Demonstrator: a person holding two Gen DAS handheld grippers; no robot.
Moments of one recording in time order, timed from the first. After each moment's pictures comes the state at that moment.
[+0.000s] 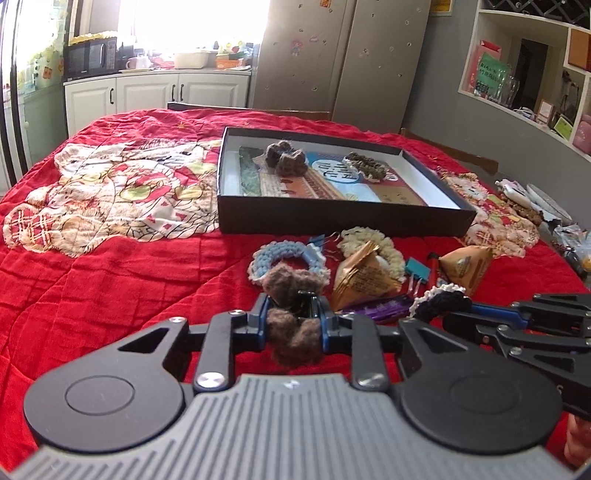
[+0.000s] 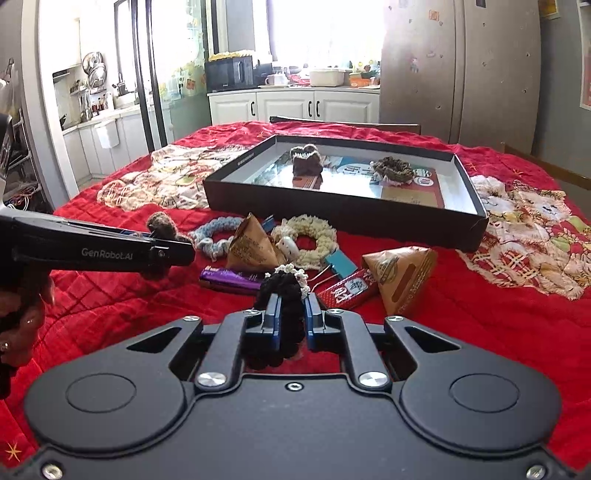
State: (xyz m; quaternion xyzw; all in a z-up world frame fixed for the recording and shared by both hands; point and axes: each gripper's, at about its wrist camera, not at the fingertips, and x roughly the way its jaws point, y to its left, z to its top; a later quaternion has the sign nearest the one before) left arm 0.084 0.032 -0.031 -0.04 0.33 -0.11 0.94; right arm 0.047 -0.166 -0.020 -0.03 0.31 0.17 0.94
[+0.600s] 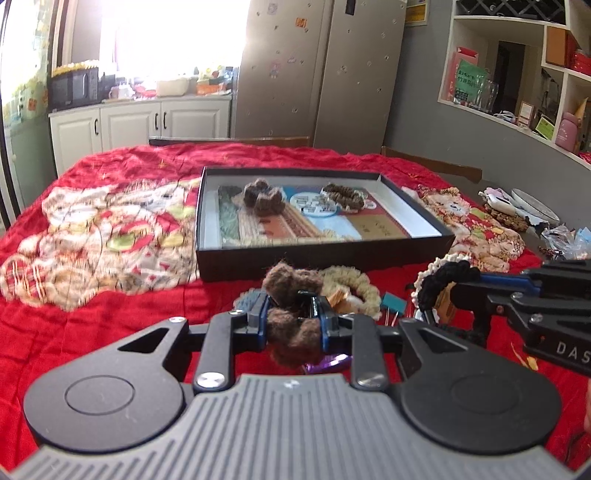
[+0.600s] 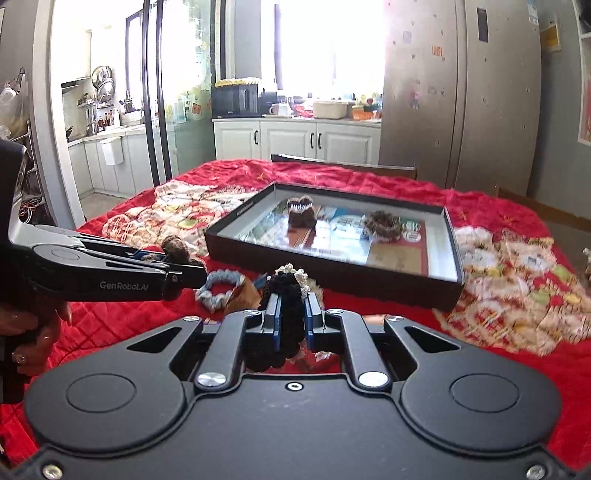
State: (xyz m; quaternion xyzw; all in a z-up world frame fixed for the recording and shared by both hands) left arm 0.090 0.019 0.000 -0.02 0.29 -0.14 0.95; right arm 0.047 -0.176 0.029 -0.04 0.26 0.18 0.95
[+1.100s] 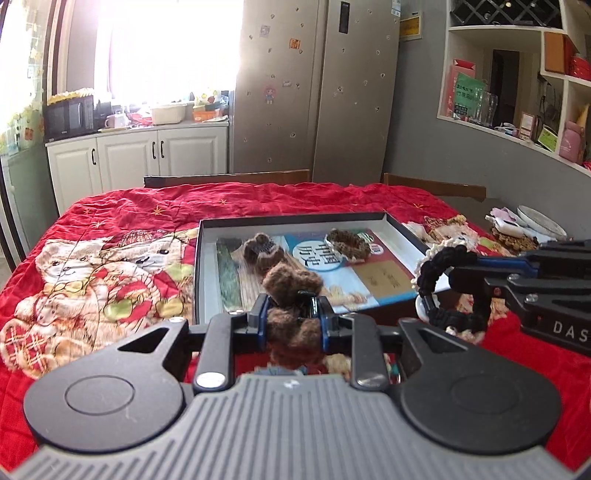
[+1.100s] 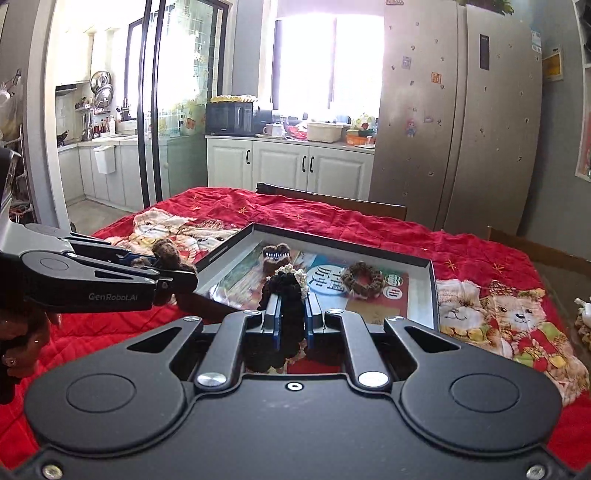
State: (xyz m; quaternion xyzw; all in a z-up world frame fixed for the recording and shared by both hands) left arm 0.138 0.012 0.028 0.00 0.27 -0.13 0.95; right arm 0.104 -0.182 0.065 -0.06 0.23 0.17 0.96
